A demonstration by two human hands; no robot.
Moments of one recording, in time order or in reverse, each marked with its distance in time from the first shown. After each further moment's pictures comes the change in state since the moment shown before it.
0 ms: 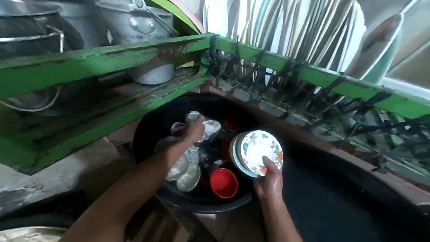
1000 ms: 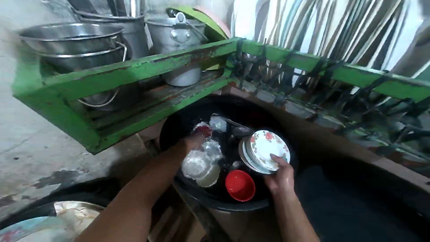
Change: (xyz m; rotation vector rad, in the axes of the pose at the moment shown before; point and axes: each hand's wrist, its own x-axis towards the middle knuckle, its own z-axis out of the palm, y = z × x) left_hand -0.022 -0.097 0.002 0.463 -0.336 -0.011; right_hand 0.012 0.020 0.016 0.040 -0.024 0.190
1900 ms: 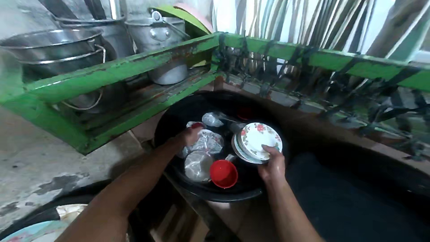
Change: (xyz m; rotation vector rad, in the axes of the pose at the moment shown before) left_hand -0.023 0.004 -0.021 -0.201 0.156 0.173; right_hand -0.004 -0.001 0.004 0.019 0.018 -0.034
